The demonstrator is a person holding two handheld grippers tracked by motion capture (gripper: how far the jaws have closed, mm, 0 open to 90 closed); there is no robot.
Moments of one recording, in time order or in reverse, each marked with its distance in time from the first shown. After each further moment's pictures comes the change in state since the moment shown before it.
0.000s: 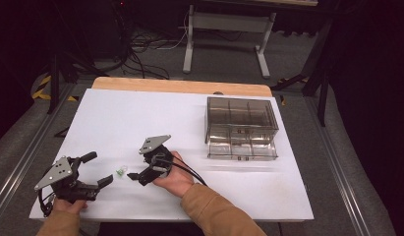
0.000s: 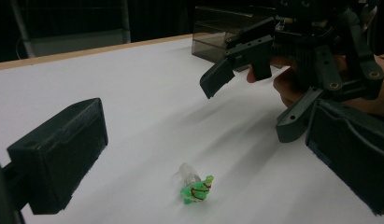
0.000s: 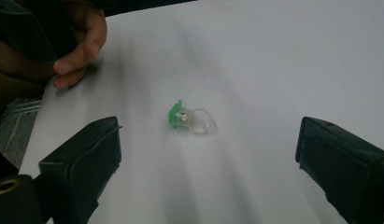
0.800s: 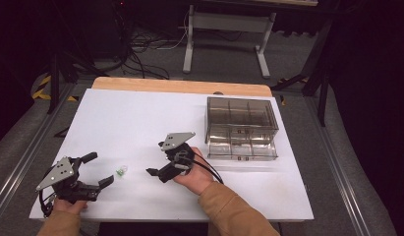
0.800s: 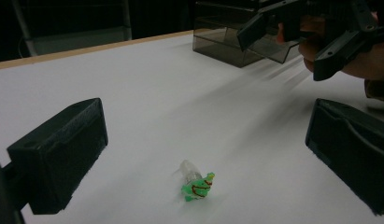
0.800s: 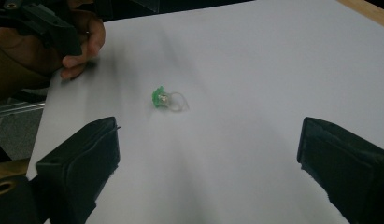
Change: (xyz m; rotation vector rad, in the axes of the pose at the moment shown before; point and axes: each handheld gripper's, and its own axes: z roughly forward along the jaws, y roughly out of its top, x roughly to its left) left arm -0.001 0.000 0.001 0.013 0.006 0.012; right arm -0.007 -0.008 -0.060 -0.035 -0.060 -0.020
